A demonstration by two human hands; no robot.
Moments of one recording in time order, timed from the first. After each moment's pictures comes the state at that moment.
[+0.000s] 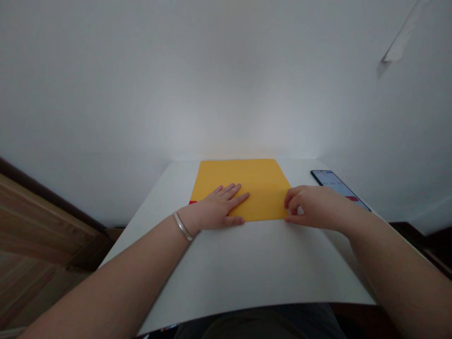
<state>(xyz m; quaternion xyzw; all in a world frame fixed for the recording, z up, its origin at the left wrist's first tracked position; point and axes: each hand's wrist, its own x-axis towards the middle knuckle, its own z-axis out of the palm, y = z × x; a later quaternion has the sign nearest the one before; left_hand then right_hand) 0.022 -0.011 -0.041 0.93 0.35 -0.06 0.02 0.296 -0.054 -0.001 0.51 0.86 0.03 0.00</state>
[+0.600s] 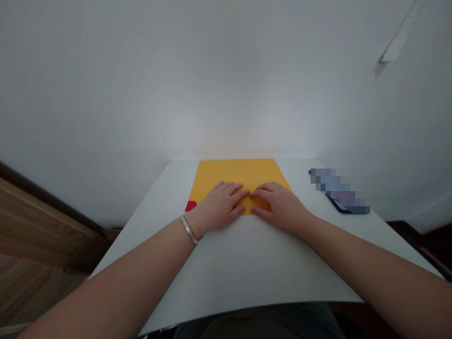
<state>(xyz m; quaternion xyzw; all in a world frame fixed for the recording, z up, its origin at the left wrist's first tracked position) 0.033 -0.015 -0.040 0.93 0.37 0.09 -0.04 0.243 -0.042 -0.034 0.47 0.86 -0.02 -0.18</state>
